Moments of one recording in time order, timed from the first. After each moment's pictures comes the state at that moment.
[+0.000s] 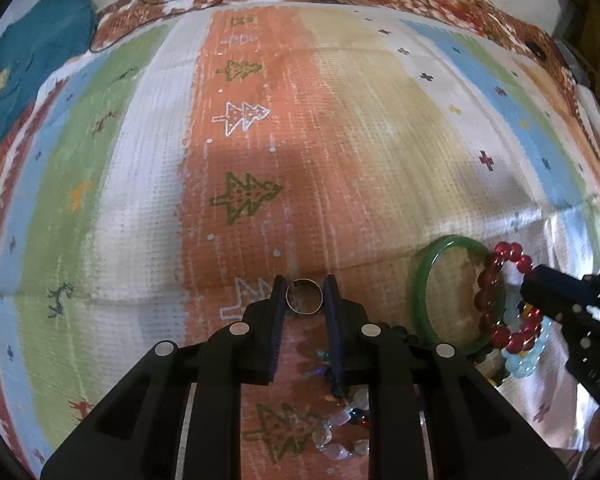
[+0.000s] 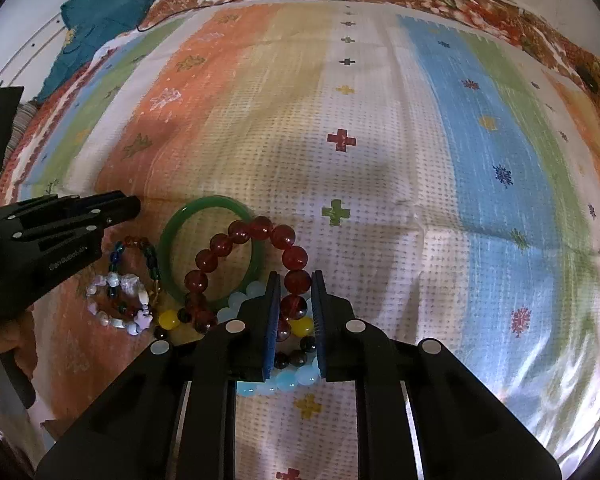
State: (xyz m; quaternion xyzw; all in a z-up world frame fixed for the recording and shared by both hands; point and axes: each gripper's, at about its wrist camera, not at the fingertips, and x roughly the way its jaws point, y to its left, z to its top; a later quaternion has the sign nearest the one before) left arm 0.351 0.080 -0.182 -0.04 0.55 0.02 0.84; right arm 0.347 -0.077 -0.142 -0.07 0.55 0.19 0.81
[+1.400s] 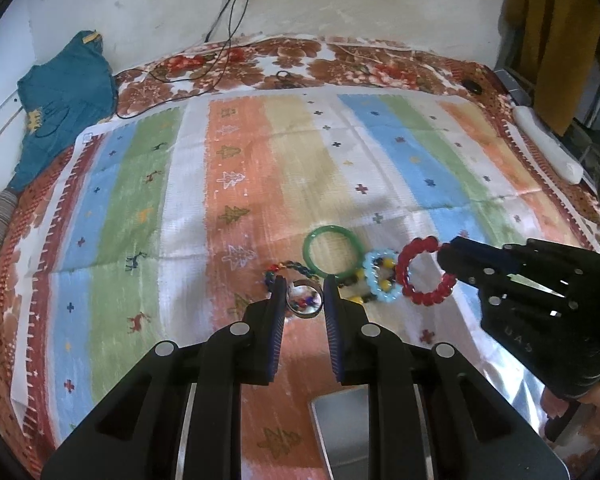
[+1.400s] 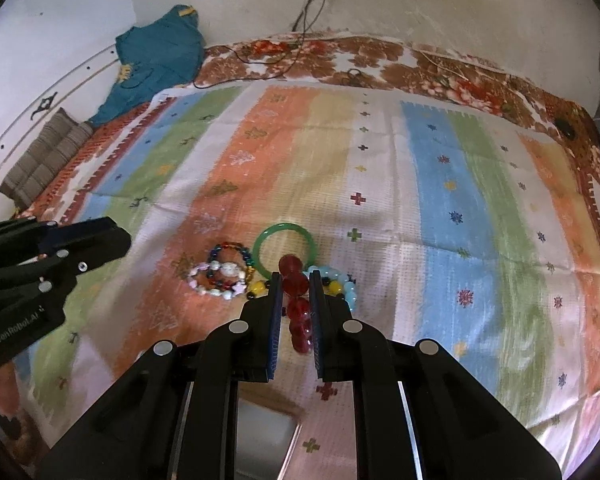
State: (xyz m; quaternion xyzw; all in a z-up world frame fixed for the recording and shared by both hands) left arm 0.224 0.026 -0.043 -0.04 0.46 -0.01 0.89; right arm 0.253 -0.095 -0.037 -0.07 0.45 0.23 0.86
